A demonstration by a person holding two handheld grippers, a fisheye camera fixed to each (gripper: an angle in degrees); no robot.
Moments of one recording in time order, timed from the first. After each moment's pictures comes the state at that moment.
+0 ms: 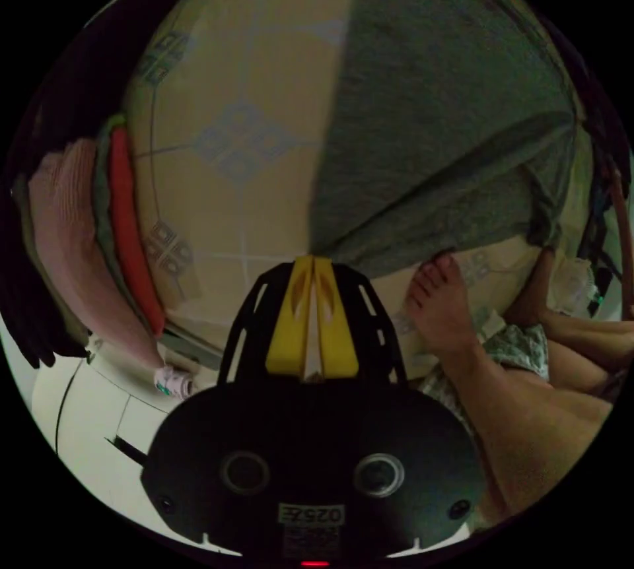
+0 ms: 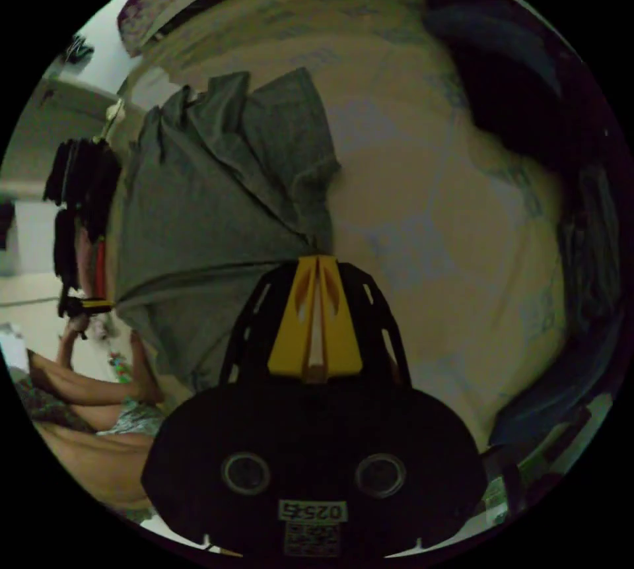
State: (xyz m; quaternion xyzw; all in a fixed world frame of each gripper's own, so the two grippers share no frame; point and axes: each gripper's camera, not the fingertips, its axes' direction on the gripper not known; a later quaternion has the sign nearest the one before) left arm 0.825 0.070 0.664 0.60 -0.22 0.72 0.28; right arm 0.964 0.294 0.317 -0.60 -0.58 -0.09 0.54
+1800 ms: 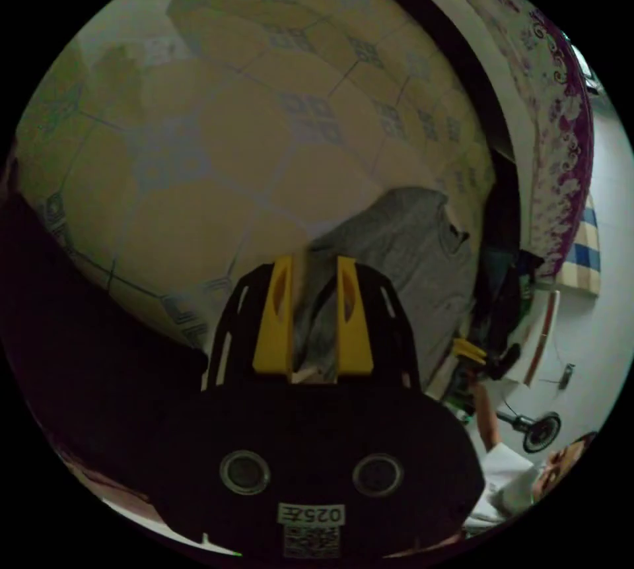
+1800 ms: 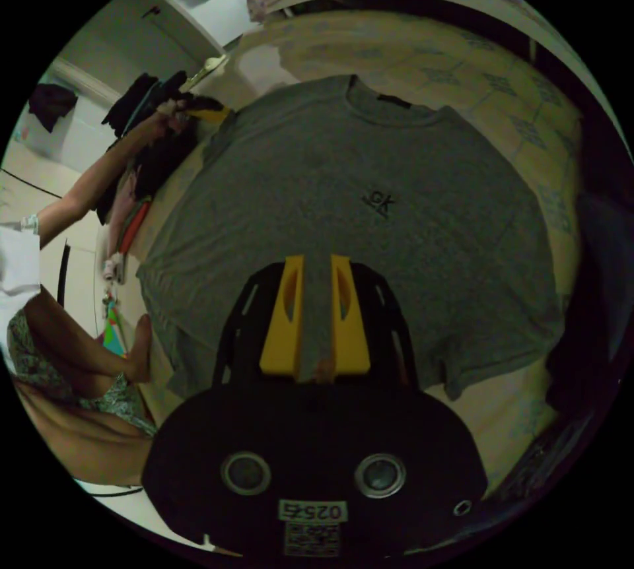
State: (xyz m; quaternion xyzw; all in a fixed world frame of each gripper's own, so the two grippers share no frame) left arm 0.509 0.242 0.591 0.45 0.07 0.86 0.25; right arm 0.880 0.141 0.429 -0.43 -0.73 -0.18 0.50
